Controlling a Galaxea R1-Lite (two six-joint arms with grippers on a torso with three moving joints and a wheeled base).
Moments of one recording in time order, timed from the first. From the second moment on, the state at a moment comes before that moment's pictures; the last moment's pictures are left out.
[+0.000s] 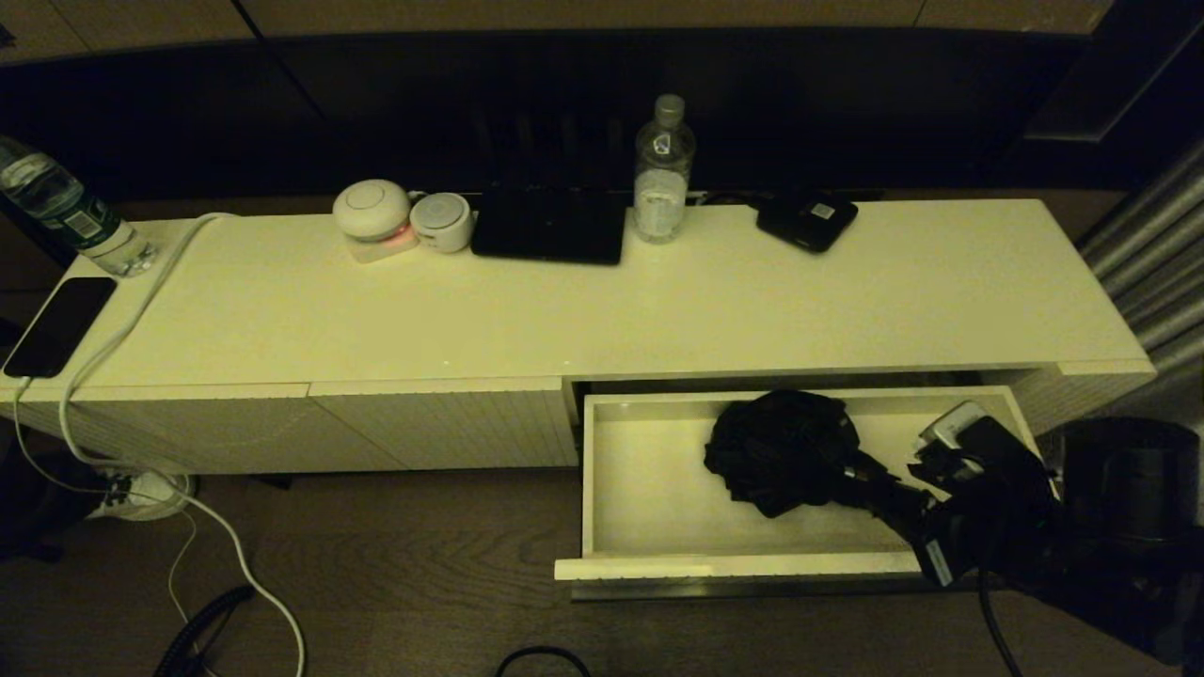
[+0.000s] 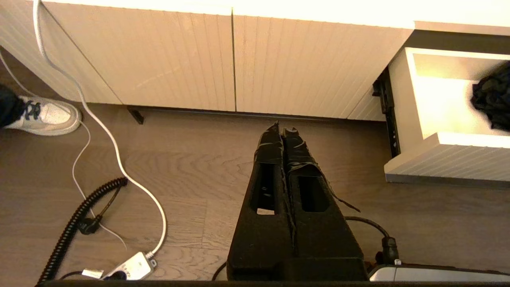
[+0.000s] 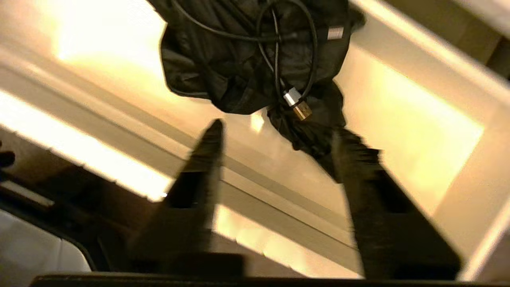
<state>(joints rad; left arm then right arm) 0.00 0.00 0.00 -0.04 0.02 -0.09 0.31 1.60 -0.37 -0.82 -0.07 -0.32</state>
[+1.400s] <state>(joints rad) 0.00 0.00 0.00 -0.04 0.02 -0.09 0.38 1.79 -0.28 -0.74 0.00 -0.60</state>
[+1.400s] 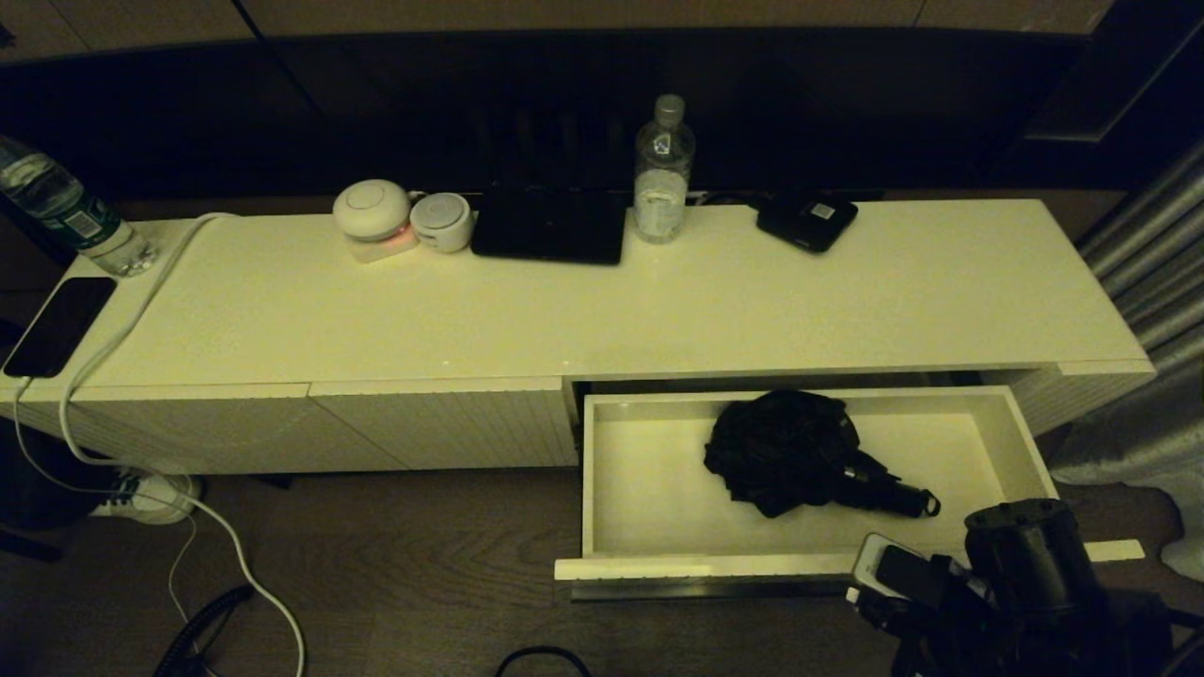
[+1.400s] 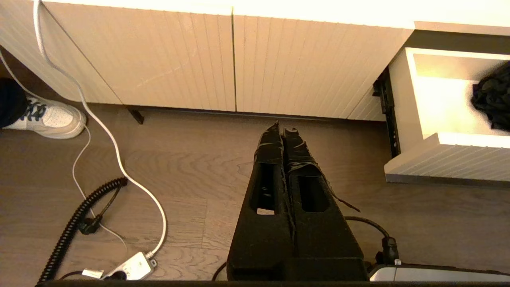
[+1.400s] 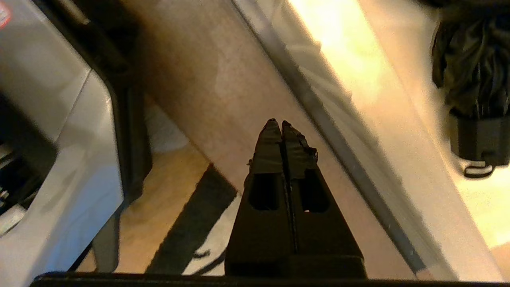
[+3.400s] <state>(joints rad) 0.00 0.00 0.00 -0.04 0.02 -0.09 0.32 2.06 -0.51 -1.27 -0.10 -0.60</state>
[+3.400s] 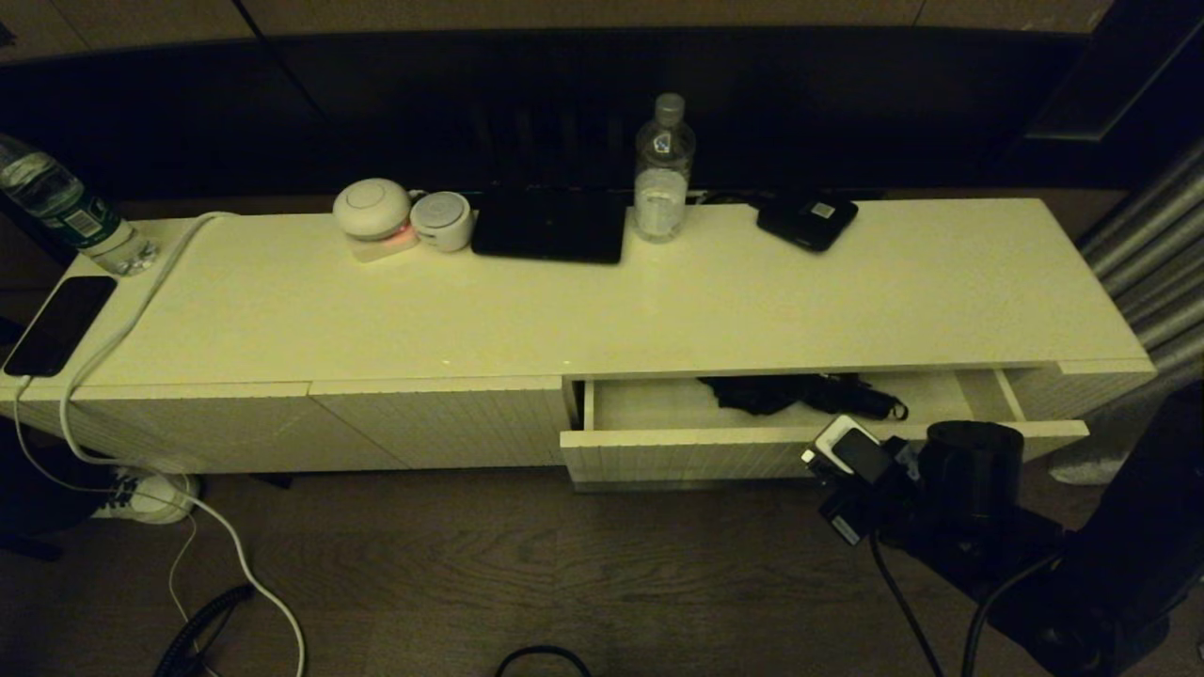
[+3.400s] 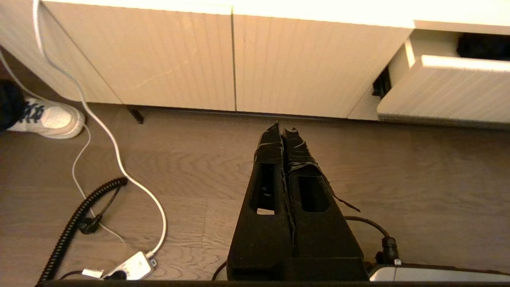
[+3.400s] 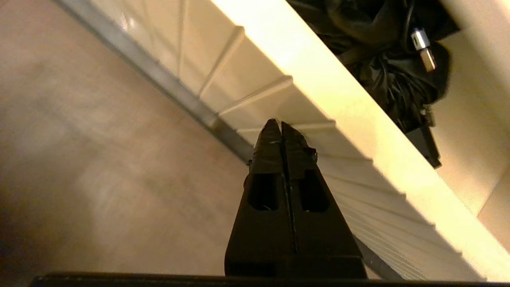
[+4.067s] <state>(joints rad) 0.00 0.00 0.00 -0.04 0.02 -0.09 0.28 2.16 -0.64 -1.36 -0.09 -0.60</state>
